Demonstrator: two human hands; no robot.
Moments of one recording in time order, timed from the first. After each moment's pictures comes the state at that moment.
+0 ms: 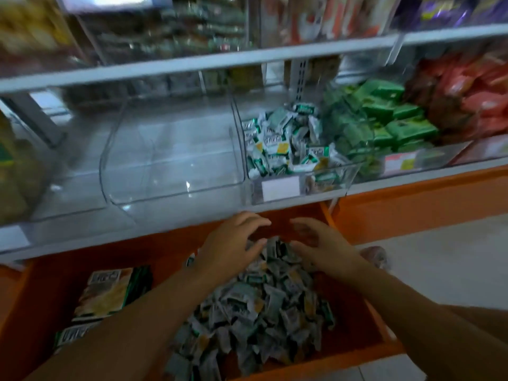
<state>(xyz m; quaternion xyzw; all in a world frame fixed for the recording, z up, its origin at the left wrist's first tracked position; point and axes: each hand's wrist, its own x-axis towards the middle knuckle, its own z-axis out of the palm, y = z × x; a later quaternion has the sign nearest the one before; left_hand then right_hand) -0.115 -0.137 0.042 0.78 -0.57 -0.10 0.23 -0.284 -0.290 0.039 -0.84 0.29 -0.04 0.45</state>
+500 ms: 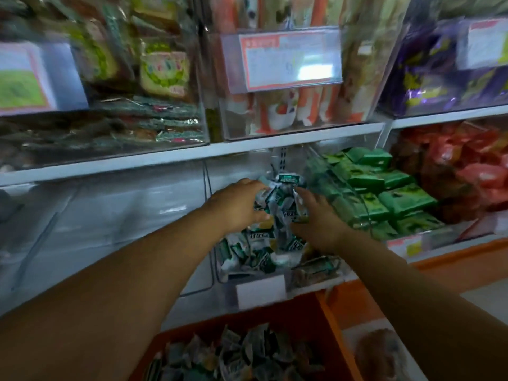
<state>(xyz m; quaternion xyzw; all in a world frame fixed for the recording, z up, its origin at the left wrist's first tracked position) -0.005 -0.338 0.146 0.81 -0.57 -0.11 0.10 -0.167 -0.455 0.105 -0.88 0.34 -0.07 0.31</state>
